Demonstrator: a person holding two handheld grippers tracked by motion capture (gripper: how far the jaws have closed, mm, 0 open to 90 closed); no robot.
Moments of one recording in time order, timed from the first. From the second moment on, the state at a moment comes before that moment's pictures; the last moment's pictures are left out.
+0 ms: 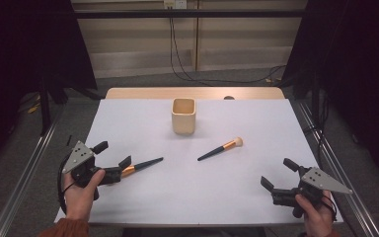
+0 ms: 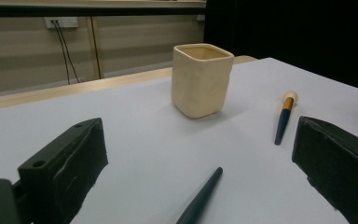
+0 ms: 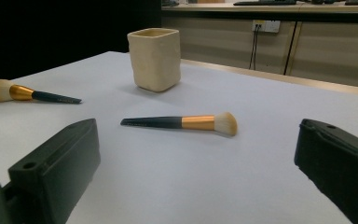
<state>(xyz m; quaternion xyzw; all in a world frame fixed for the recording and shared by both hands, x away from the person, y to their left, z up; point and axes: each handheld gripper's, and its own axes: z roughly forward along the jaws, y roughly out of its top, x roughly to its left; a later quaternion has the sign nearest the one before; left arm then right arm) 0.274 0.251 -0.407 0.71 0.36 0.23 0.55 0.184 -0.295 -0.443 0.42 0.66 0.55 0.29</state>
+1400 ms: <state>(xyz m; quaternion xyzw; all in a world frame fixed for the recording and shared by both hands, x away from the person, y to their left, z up) 0.343 0.227 -0.391 0.81 0.30 0.17 0.47 0.186 -0.296 -0.445 0.42 0.67 0.55 0.29</state>
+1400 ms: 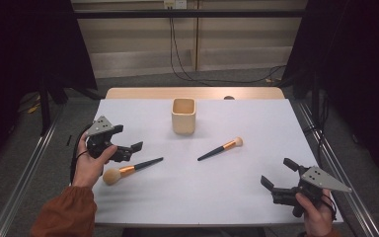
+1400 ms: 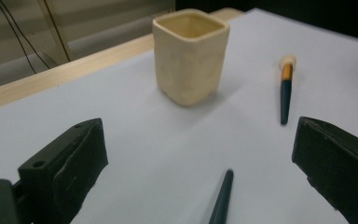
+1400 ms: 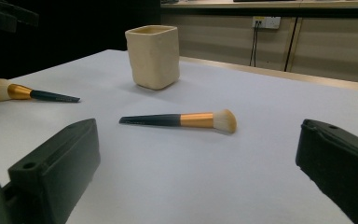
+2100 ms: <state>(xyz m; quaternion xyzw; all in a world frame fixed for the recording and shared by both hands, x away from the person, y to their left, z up) 0.358 0.228 -0.386 0.88 0.28 0.08 0.38 0.185 -0.296 -0.445 0.42 0.67 0.55 0.29</state>
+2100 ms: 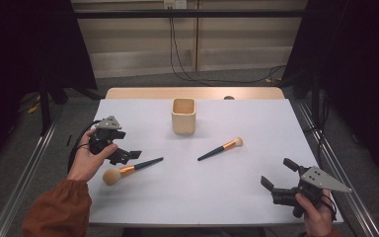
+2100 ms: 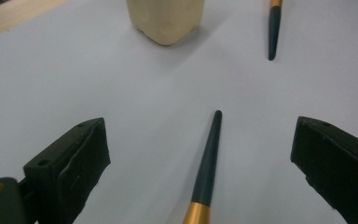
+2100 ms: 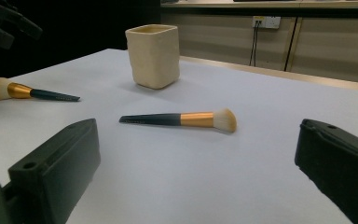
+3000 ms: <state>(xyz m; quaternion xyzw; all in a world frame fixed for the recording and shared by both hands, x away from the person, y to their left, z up) 0.367 0.210 -0.405 0.96 0.23 0.03 0.17 0.185 -0.294 -0.445 0.42 0.67 0.54 0.28</state>
